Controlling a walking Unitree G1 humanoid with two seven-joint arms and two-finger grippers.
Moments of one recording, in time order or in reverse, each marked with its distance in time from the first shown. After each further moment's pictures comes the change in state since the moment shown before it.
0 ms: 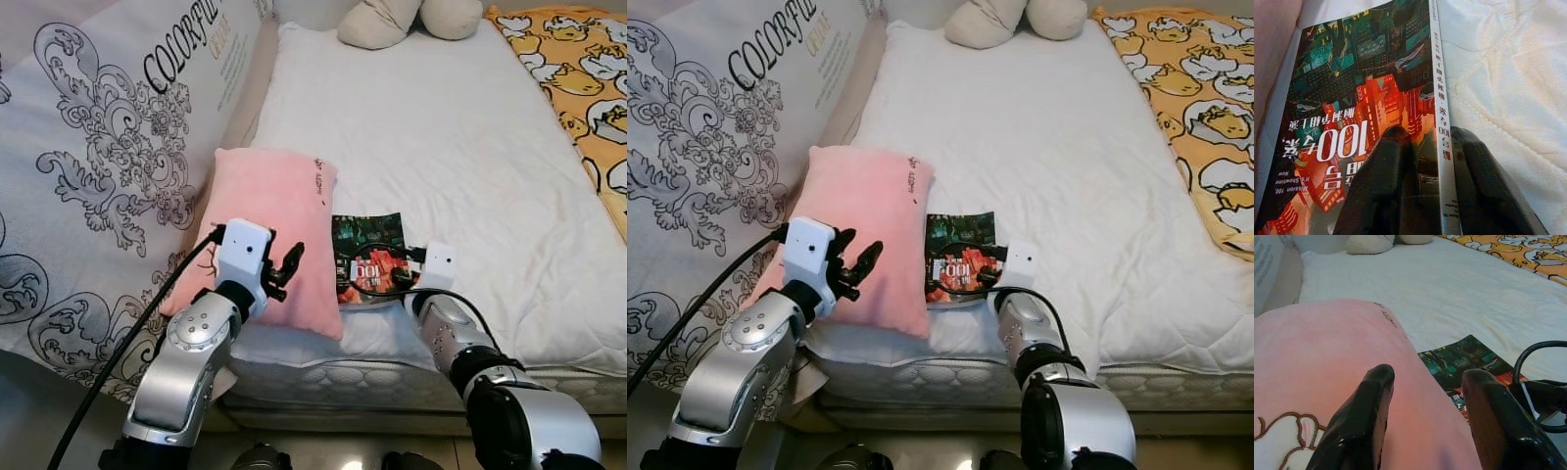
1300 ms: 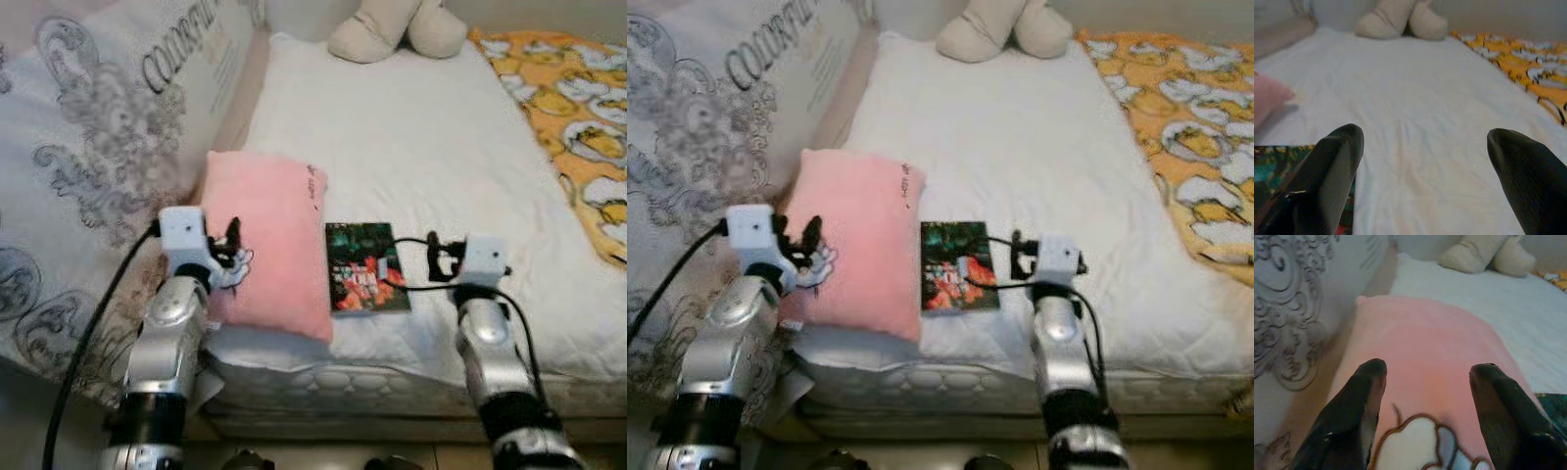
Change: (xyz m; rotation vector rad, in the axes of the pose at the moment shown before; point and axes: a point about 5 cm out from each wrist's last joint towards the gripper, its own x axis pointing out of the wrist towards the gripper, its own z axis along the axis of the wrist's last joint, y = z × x) left arm 0.017 0.070 -0.024 -0.179 -0.061 0.392; right arm -0.039 -0.023 0.038 -0.305 -0.513 -0.115
